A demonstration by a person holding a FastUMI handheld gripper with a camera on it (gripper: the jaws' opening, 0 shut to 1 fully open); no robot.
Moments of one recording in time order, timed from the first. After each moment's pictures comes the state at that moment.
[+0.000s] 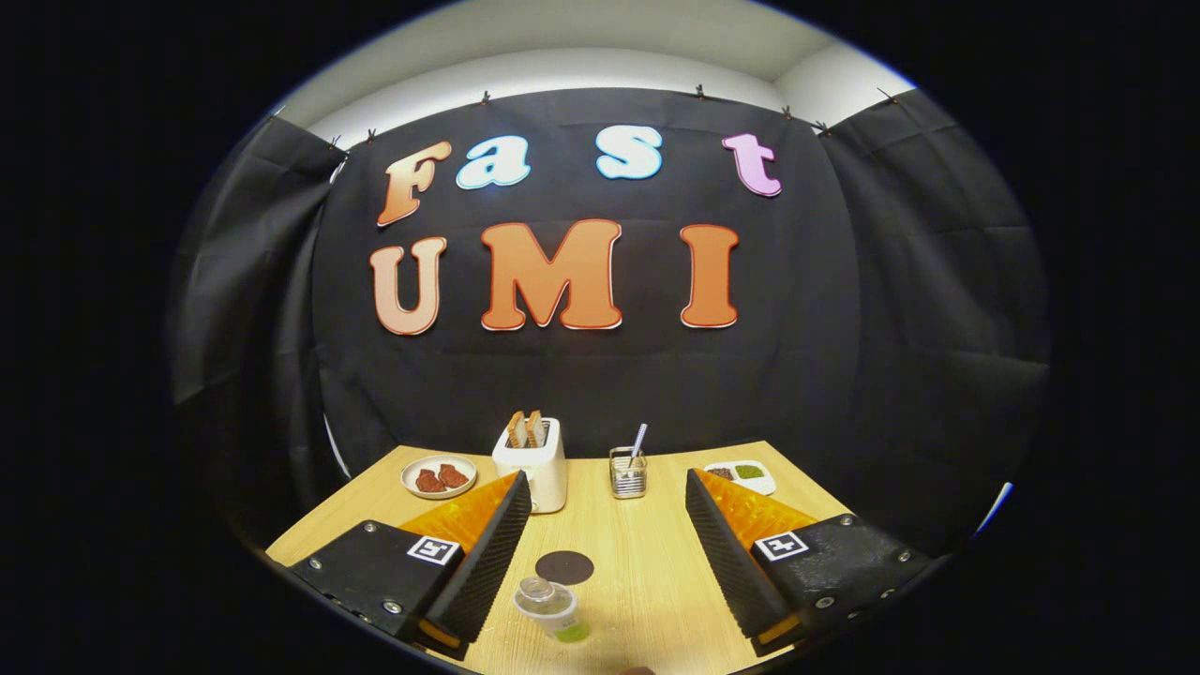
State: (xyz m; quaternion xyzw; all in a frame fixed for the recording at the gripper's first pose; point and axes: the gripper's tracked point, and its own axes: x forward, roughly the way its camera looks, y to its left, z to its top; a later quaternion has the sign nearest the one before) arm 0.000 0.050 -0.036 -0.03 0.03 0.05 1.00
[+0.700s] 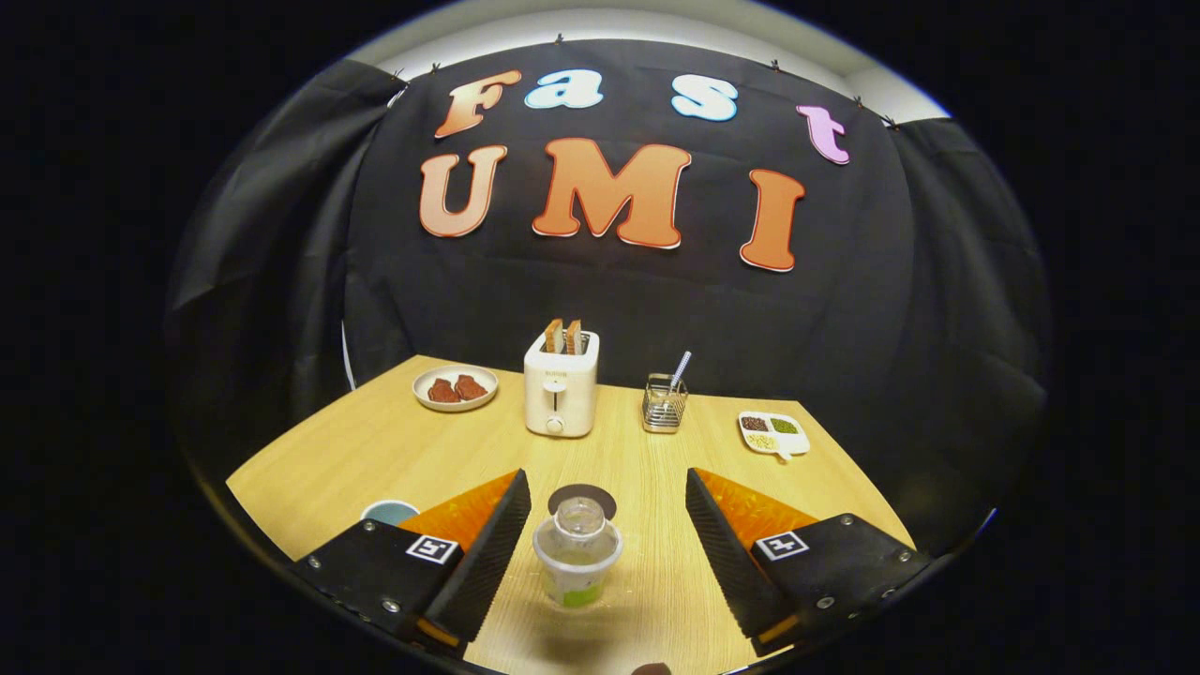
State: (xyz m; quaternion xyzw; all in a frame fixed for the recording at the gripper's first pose) arm 0.004 0.085 -0.158 -0.11 0.12 0.08 0.98
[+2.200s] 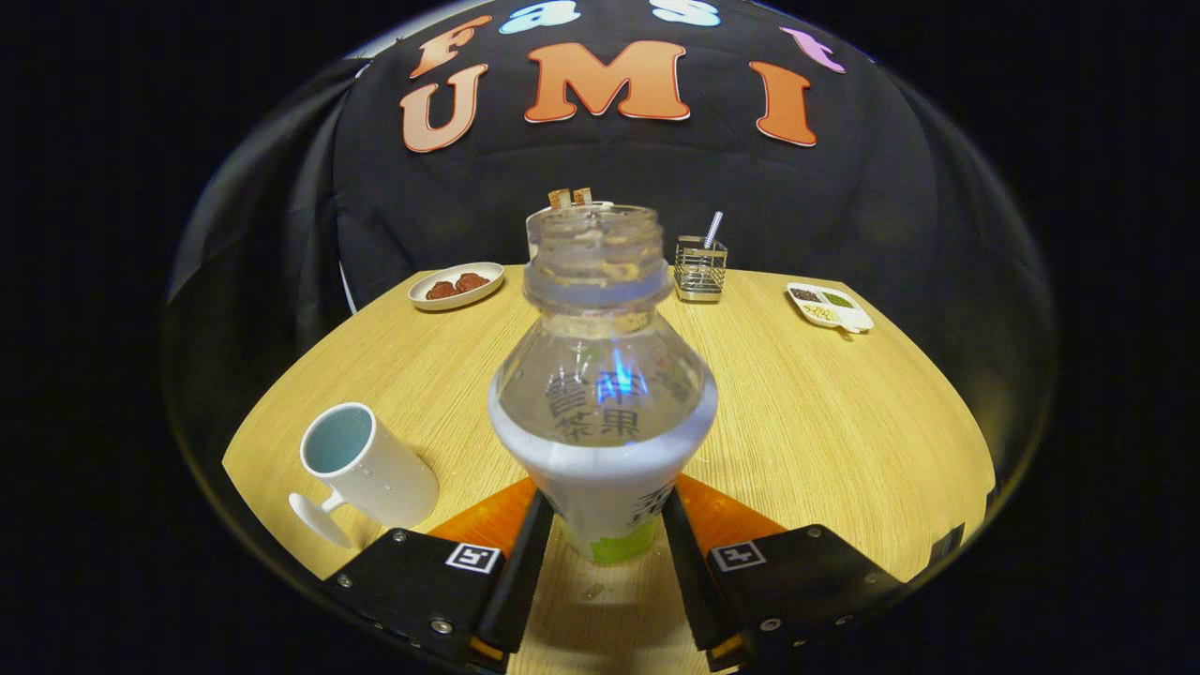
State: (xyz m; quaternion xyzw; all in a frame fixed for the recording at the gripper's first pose) arm 0.025 0.092 -0.307 -0.07 0.26 0.09 0.96
